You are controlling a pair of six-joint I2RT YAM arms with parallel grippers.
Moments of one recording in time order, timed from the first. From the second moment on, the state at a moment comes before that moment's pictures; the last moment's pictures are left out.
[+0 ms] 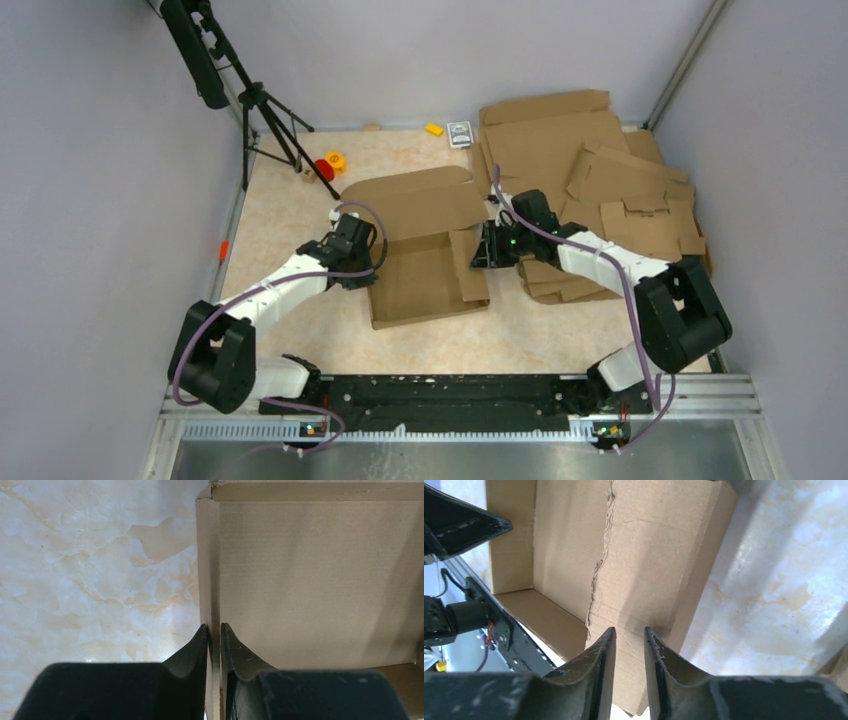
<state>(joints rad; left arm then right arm) -0.45 1.31 0.76 -0.52 -0.13 -0.65 0.50 1.50 0.87 -0.19 -0.48 0.40</state>
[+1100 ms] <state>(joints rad) -0.45 1.32 0.76 -0.50 -0.07 -0.64 0.86 1.69 1.22 -0.70 0.45 0.25</state>
